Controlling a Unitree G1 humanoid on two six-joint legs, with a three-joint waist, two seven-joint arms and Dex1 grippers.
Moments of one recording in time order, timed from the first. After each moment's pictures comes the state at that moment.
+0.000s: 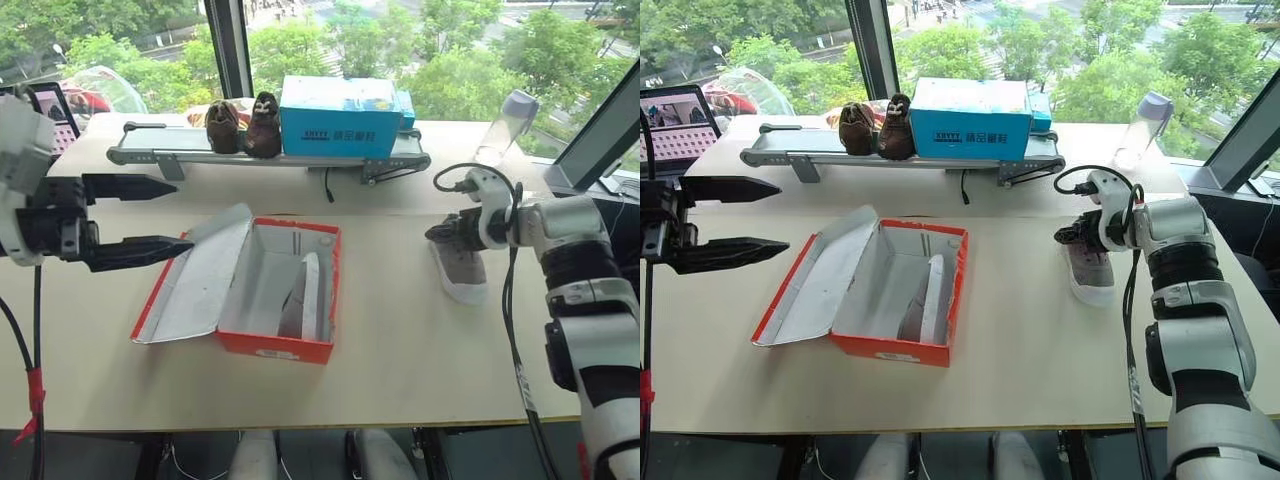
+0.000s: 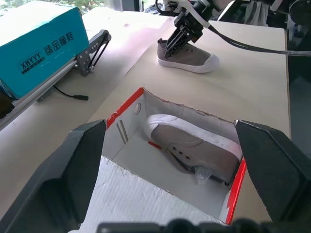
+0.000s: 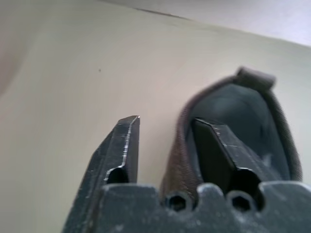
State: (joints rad) left arm -0.41 1.22 0.49 -0.27 -0.87 0.83 -1.22; right arm -1.09 -0.70 0.18 0.72 0.17 0.94 0.78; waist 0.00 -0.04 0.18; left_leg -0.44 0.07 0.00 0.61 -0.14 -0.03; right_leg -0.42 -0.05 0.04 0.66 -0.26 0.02
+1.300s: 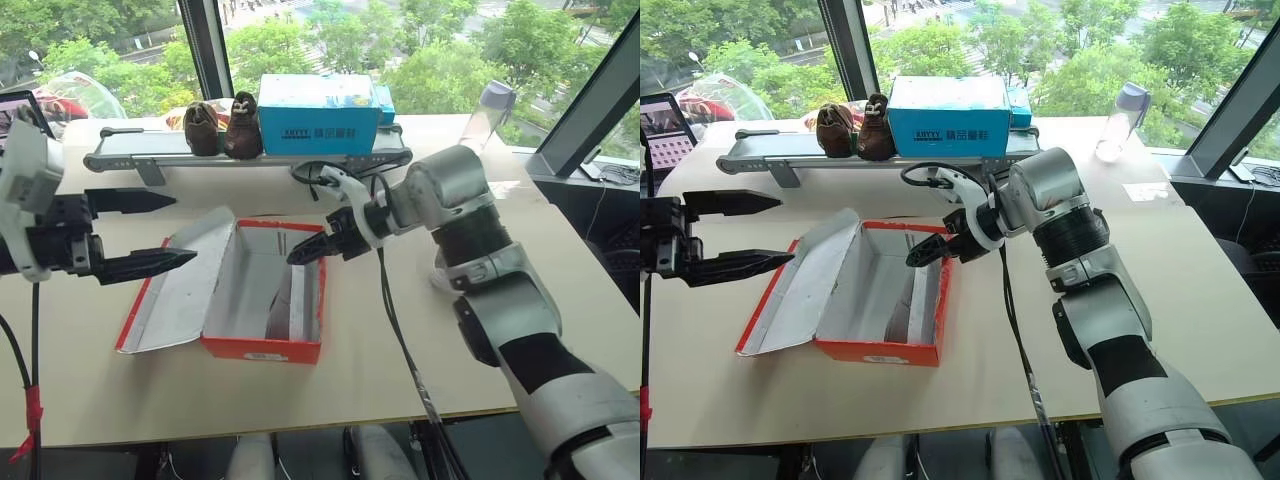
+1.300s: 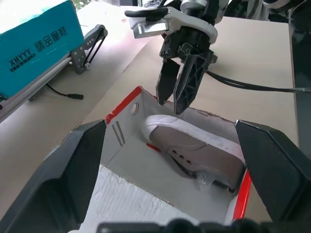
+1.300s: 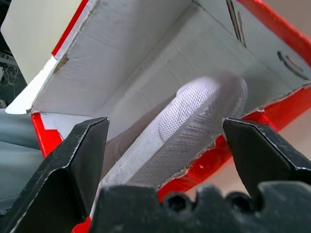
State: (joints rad) left arm -0.30 1.19 0.54 -0.33 -0.87 0.81 -1.16; right arm -1.31 -0.27 0.26 0.51 0.42 1.49 0.87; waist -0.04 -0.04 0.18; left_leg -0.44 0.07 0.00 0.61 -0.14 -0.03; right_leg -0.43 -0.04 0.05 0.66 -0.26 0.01
